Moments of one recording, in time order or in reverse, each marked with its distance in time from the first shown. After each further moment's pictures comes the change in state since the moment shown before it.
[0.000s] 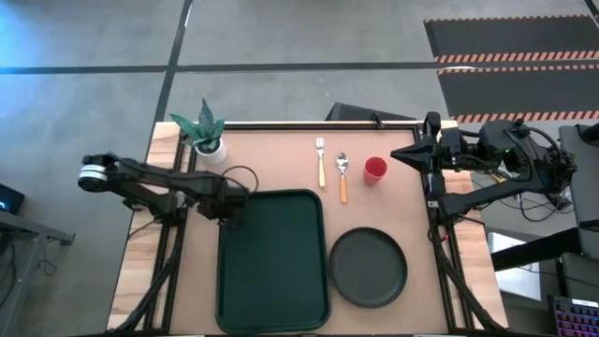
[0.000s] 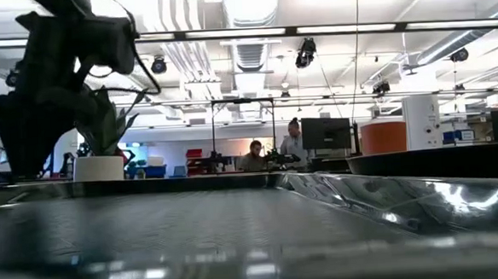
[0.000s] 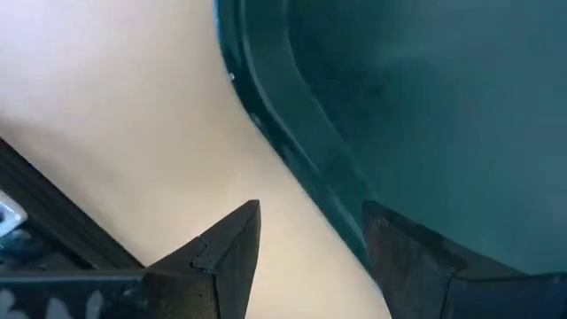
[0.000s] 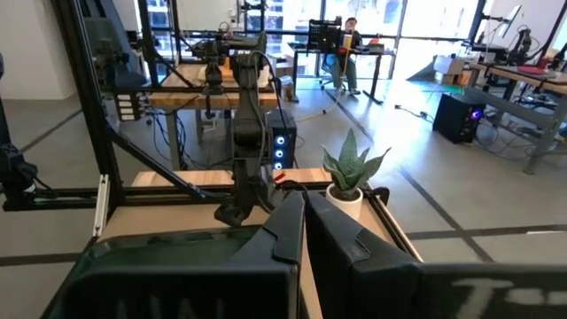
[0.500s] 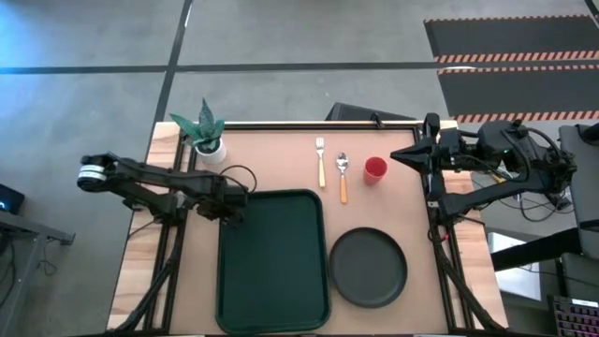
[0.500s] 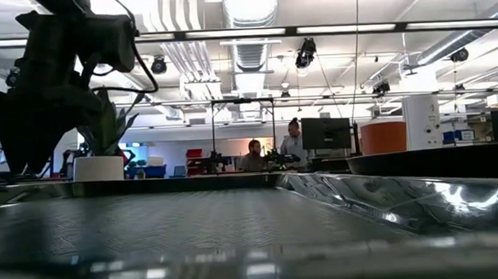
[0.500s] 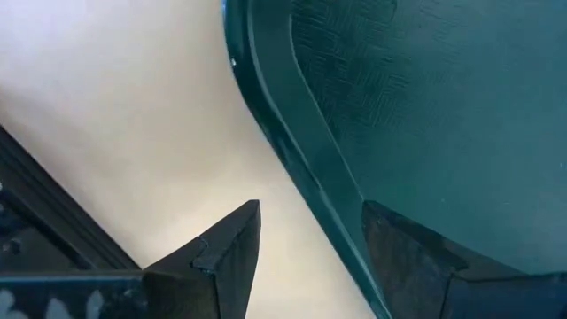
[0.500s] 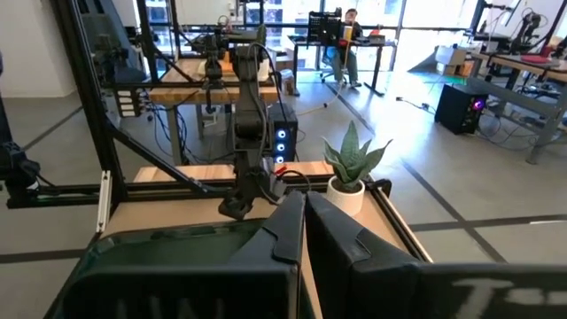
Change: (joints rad) left arm 0.001 -0.007 -0.005 0.009 0.024 -0.089; right arm 0.000 0.002 0.000 -0.020 0.000 0.023
